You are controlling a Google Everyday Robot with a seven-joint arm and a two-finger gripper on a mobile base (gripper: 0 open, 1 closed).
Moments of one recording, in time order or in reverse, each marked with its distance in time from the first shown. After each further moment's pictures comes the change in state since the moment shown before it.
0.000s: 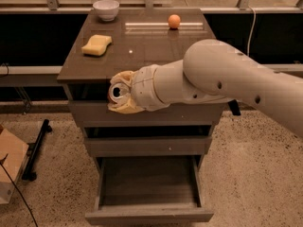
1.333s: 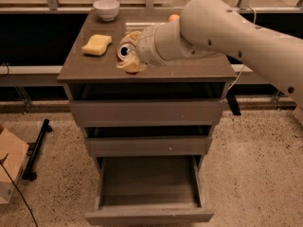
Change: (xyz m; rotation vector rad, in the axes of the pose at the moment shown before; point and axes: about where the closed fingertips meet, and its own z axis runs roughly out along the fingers) arm 0.017 -0.119 0.002 0.122 0.073 0.026
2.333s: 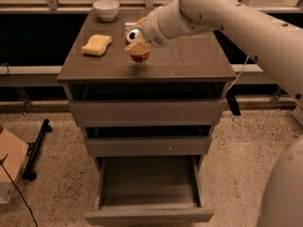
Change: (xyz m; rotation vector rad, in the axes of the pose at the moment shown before) arm 0.041 -0.072 0.027 -0.025 0.067 0.123
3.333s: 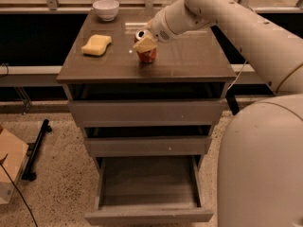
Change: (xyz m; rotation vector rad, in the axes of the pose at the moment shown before) arm 0.045 -0.037 0.024 -0.044 0.051 0.143
